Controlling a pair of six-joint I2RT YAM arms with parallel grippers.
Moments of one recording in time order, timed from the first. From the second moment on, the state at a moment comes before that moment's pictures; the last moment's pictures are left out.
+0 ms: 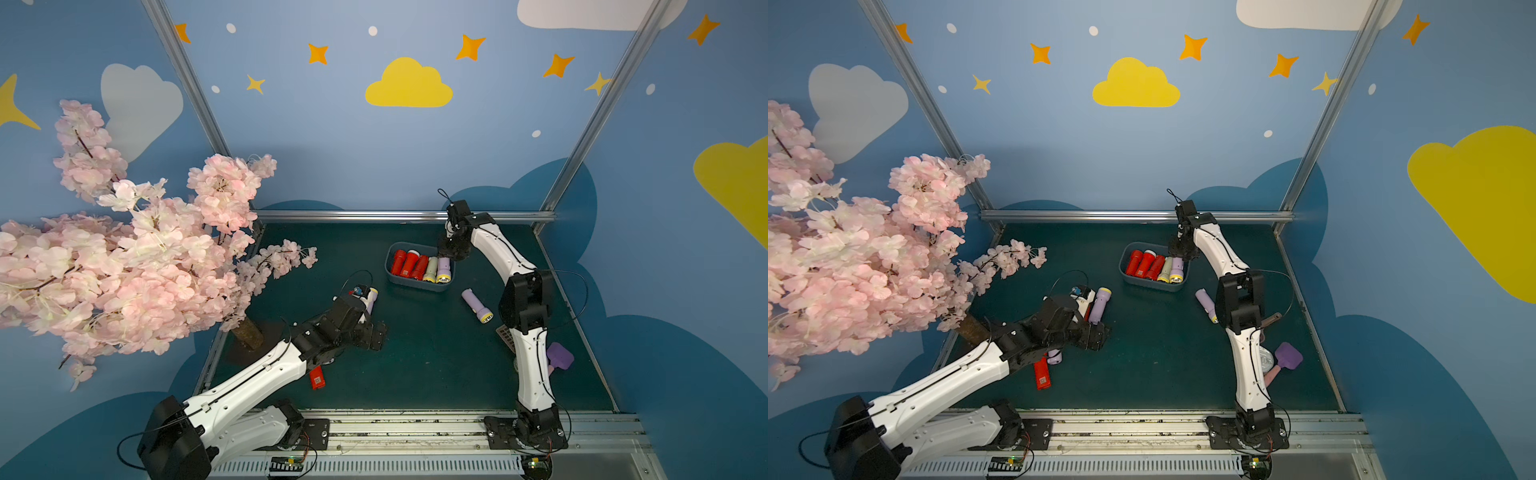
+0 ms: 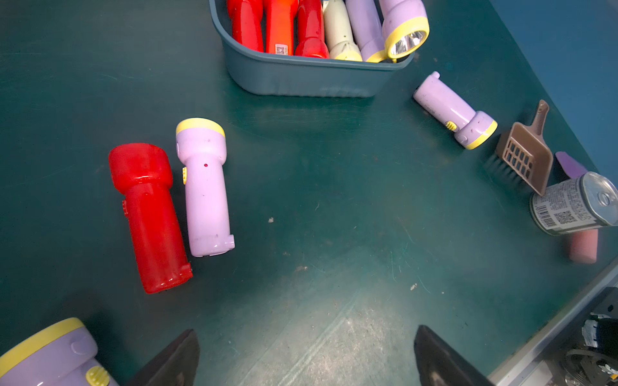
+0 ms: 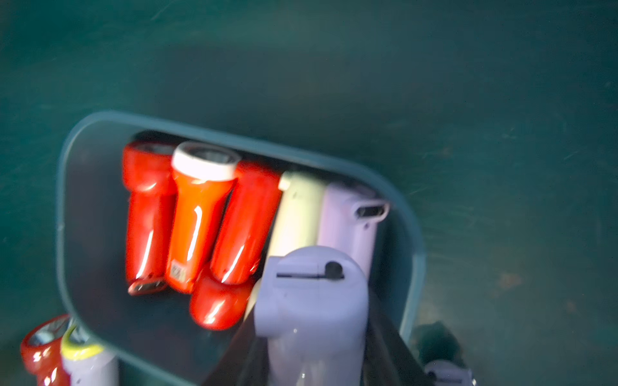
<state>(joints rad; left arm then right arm) -0.73 1.07 0.76 -0.49 -0.04 -0.41 0.34 2.34 2.21 -1.05 -0.10 0.36</state>
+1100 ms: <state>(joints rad) -0.72 1.10 0.82 -0.51 -0.05 -0.41 0.33 2.24 2.11 -1.02 -0.04 0.31</state>
